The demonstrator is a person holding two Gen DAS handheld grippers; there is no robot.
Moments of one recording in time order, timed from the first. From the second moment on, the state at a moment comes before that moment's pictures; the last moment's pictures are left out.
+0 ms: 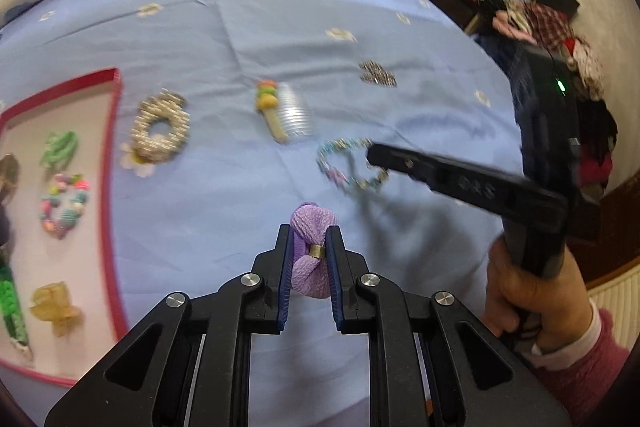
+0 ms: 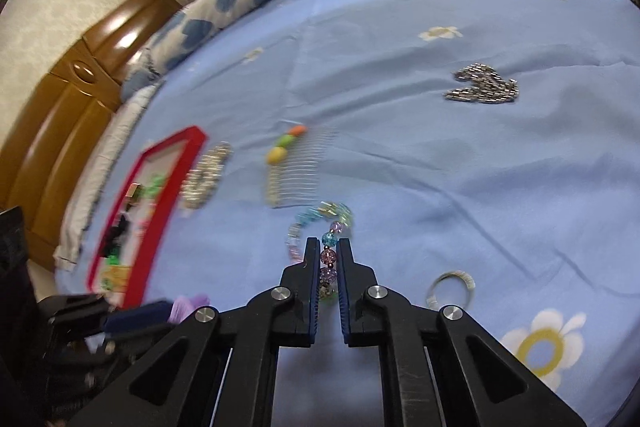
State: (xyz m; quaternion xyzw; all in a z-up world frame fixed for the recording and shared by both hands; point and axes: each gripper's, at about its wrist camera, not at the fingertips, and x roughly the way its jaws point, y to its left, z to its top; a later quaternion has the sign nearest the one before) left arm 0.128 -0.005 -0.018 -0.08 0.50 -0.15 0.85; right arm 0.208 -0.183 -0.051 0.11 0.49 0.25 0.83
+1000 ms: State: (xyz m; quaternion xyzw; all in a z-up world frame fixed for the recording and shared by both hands) left arm 0.082 0.131 0.014 -0.17 0.44 -0.03 0.88; right arm 0.171 -0.080 0.016 0.10 0.45 0.37 0.81
